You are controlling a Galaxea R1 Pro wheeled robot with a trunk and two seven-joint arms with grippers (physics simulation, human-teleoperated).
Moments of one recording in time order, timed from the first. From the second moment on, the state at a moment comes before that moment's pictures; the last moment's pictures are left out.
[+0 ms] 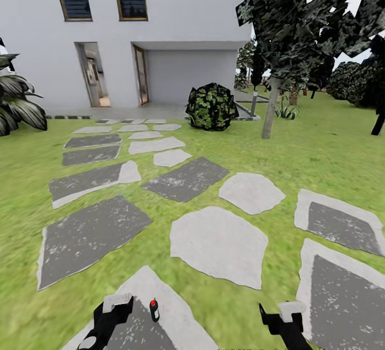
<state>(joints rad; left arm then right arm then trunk) -0.42 0.02 0.12 -0.29 0.01 -0.34 -0.01 -0.25 -0.10 0.00 -0.56 0.05 -0.32 0.00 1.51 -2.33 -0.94</state>
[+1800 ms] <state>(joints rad) -0.42 0.02 0.12 -0.29 0.00 -0.34 -0.01 -0.25 -0.10 0.00 -0.56 0.05 -0.32 0.00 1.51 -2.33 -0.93</state>
